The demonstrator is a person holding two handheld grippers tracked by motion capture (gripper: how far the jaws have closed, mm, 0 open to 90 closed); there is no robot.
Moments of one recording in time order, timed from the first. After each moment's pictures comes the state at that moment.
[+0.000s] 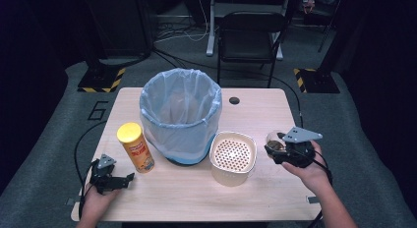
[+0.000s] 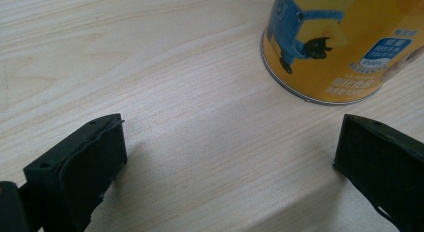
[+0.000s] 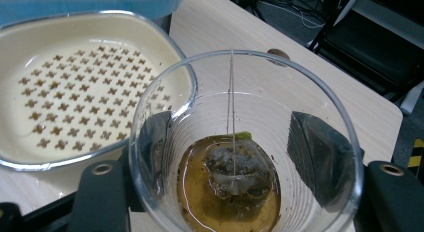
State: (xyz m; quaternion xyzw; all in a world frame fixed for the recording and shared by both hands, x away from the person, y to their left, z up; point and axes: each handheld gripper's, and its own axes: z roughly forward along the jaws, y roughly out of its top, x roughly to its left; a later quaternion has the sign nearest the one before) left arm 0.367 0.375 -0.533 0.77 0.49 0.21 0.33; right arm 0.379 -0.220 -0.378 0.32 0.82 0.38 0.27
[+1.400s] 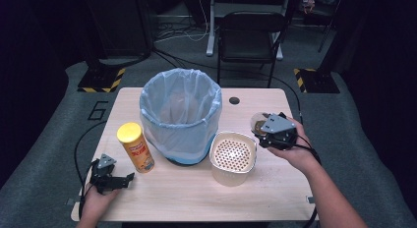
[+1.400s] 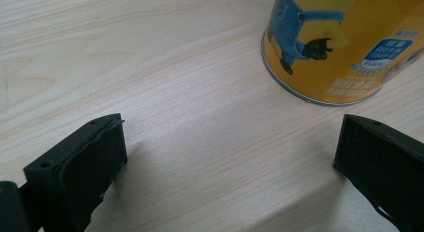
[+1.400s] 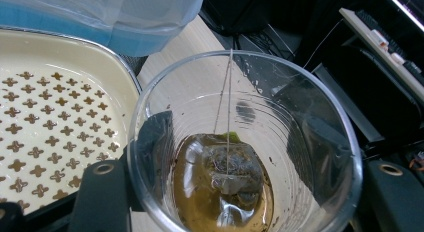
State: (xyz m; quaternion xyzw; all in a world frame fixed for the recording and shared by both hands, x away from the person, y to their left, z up) left arm 0.368 0.375 -0.533 0.77 0.49 0.21 0.33; right arm 0.414 -0.174 -0.358 0.19 0.84 0.33 0.38
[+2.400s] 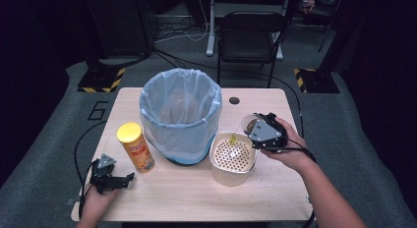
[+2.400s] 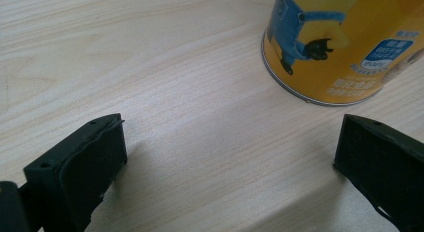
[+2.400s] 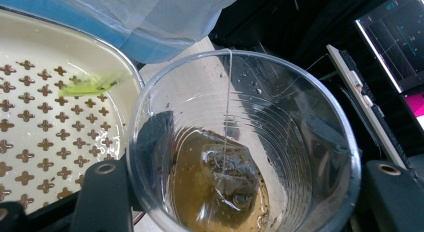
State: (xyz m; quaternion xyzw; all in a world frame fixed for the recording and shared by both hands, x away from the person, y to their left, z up) left arm 0.368 0.375 -0.533 0.77 0.49 0.21 0.33; right arm 0.408 -0.148 -0.362 0.10 0.84 0.29 0.44
